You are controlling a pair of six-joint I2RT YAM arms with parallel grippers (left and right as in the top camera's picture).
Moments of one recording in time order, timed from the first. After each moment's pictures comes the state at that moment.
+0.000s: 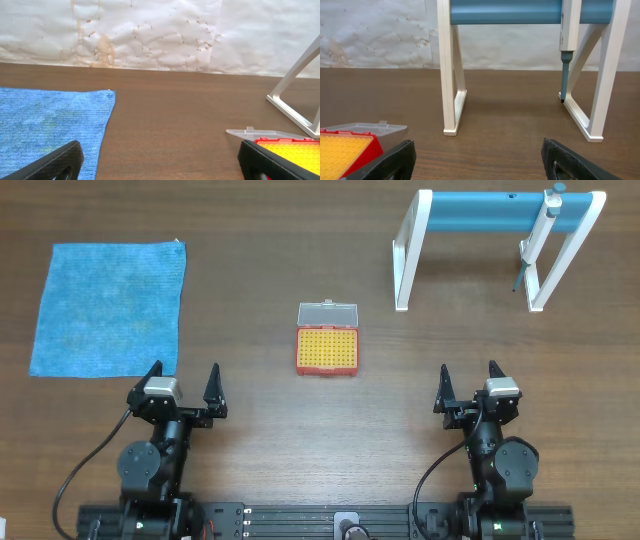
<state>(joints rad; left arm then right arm) -0.03 0.01 0.01 -0.07 0.04 -0.10 -0.02 0.02 0.01 -0.06 -0.11 0.00</state>
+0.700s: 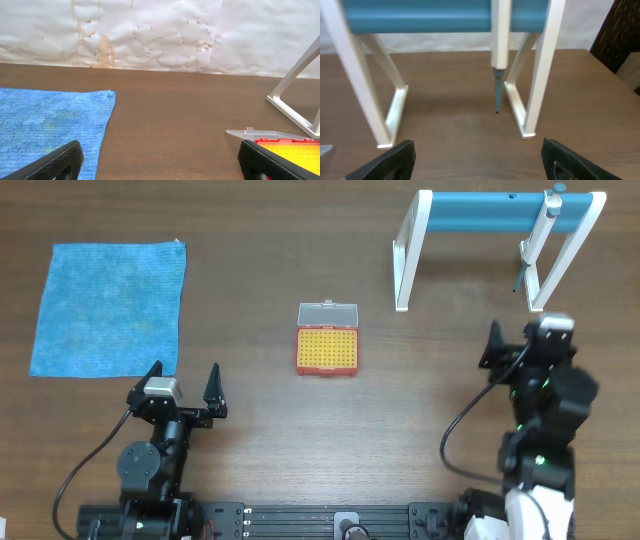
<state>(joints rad) -0.03 0.01 0.01 -0.07 0.04 -0.10 -0.32 0.77 0.50 -0.06 -0.17 -0.12</state>
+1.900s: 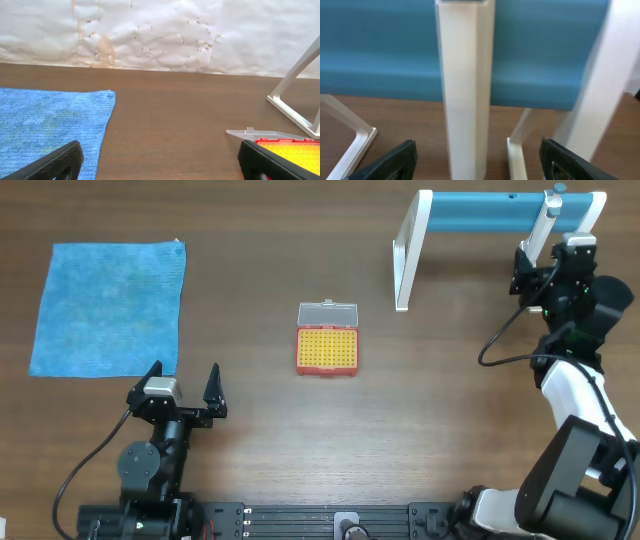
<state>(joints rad) -0.03 0.01 0.01 -0.07 0.04 -0.10 -0.43 1.58 0.80 0.52 -0.45 -0.17</state>
